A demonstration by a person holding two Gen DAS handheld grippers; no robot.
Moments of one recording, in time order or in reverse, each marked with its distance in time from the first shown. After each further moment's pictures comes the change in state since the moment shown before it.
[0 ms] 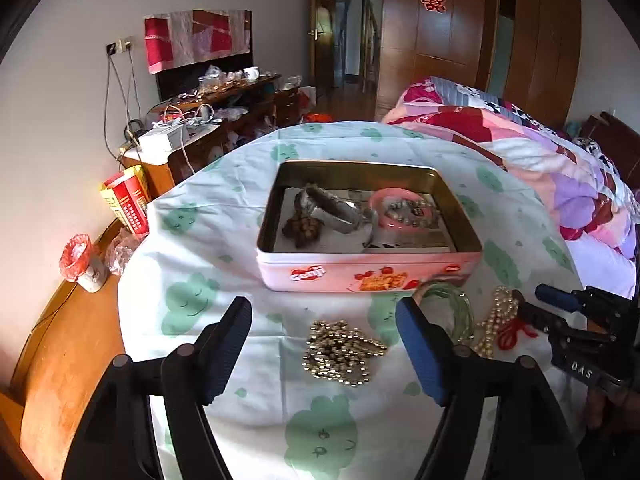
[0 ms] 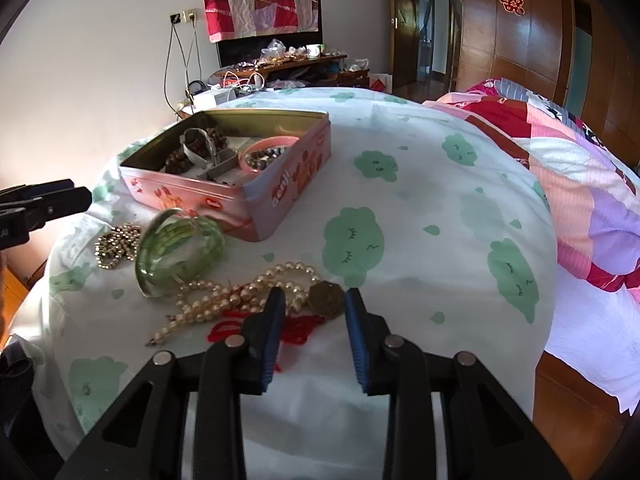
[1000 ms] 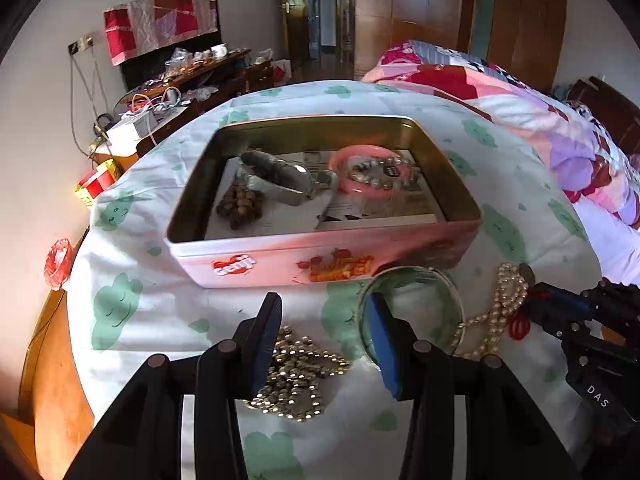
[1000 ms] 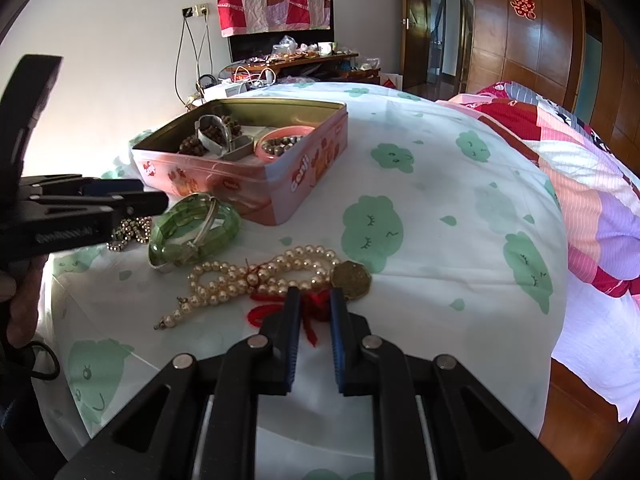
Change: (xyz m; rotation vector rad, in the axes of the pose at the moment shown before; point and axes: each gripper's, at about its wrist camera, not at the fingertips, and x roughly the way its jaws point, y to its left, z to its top) left arm 0.059 -0.035 -0.001 0.080 0.105 -0.030; right arm 0.004 0.011 -0.010 -0.036 0.008 0.021
